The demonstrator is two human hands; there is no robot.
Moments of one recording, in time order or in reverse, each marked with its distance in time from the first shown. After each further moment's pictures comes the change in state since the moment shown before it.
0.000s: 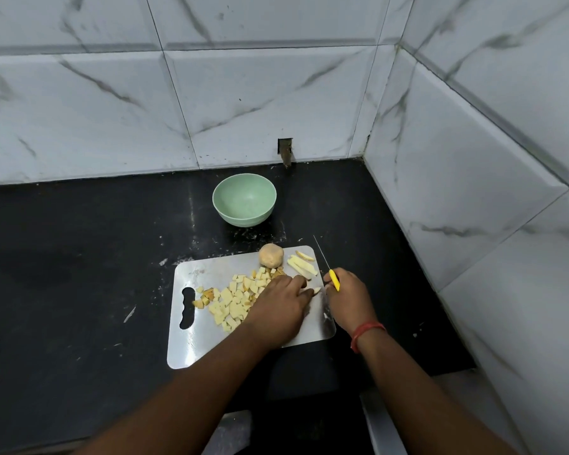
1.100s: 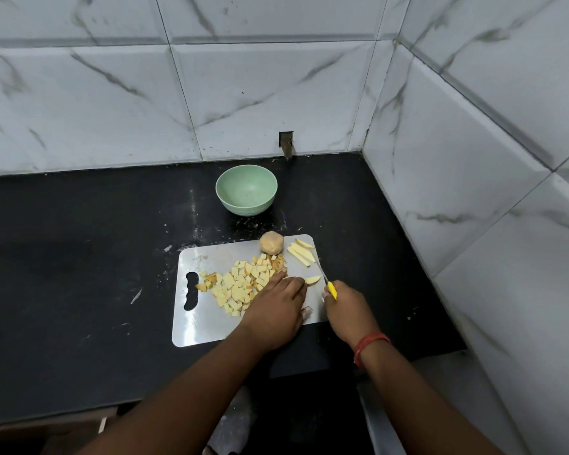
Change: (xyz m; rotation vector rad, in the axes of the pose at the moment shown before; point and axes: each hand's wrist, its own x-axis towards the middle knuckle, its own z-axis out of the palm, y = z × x) left_hand -0.028 0.019 -0.003 0.027 -0.149 -0.077; right_hand -0.053 0.000 -0.009 -0.119 -0.133 0.020
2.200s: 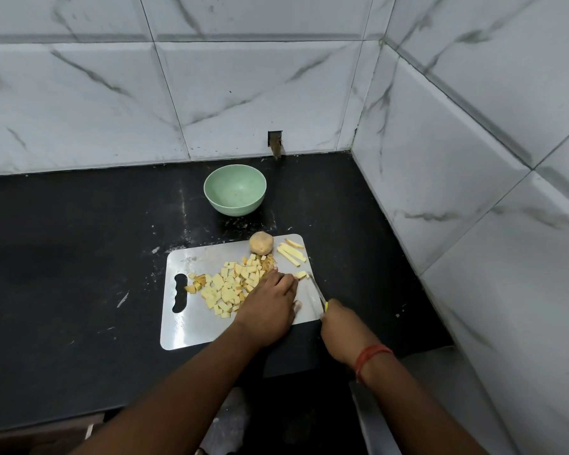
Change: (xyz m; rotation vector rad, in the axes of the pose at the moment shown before) left_hand 0.009 0.003 0.000 -0.007 -0.001 -0.046; right_hand -0.032 -0.007 -0.016 -0.245 -0.263 0.154
